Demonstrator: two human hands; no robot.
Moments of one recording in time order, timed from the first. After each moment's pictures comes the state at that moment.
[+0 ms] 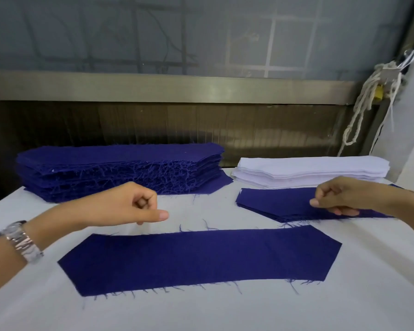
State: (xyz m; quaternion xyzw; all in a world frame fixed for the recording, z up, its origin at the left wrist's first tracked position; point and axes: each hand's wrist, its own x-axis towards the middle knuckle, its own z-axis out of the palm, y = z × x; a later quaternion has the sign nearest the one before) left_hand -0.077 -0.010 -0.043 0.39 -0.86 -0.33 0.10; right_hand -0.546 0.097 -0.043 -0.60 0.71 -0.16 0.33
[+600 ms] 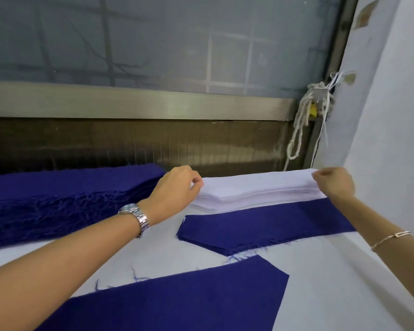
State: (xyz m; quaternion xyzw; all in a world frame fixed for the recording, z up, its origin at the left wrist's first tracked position) left_hand -0.317 -0.076 -0.051 0.32 -0.90 -0.04 0.28; right_hand -0.681 0.054 -0.063 -0.30 0.85 -0.43 -0.08
